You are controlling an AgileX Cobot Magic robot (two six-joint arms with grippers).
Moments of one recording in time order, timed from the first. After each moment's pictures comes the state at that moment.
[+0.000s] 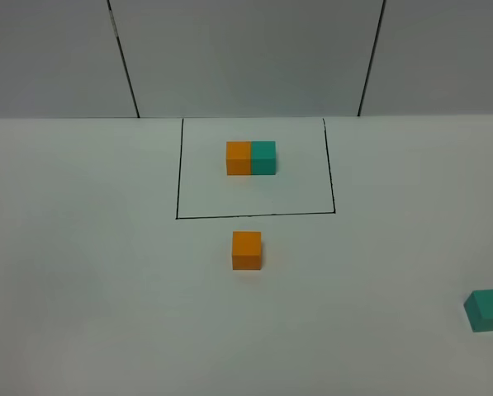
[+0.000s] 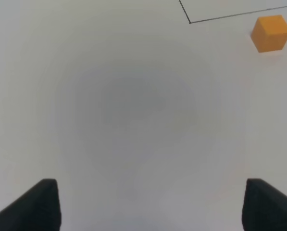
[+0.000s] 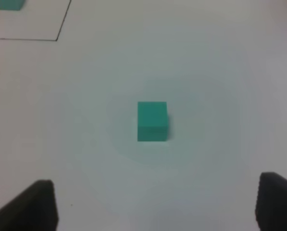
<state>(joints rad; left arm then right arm) -0.04 0.08 -0.51 -0.11 1.04 0.14 -0.01 0.01 -0.50 0.04 1.07 -0.06</state>
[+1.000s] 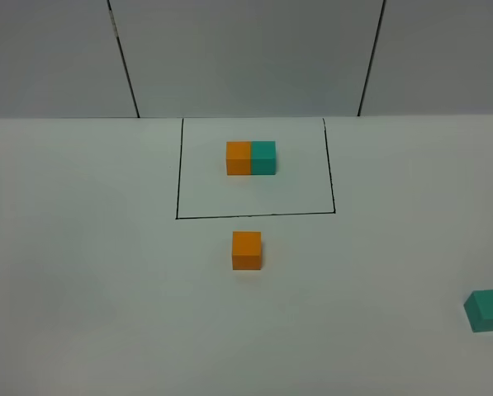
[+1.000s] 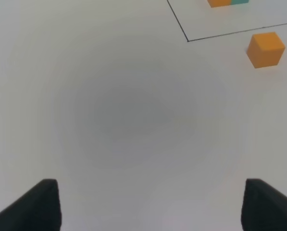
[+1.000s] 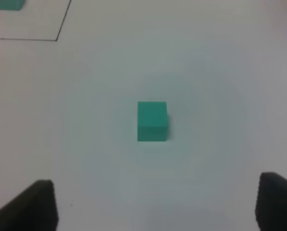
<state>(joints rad) -0.04 -0.01 -0.51 -0.11 1.05 0.14 -0.01 0.01 -0.50 0.04 1.07 -0.06</state>
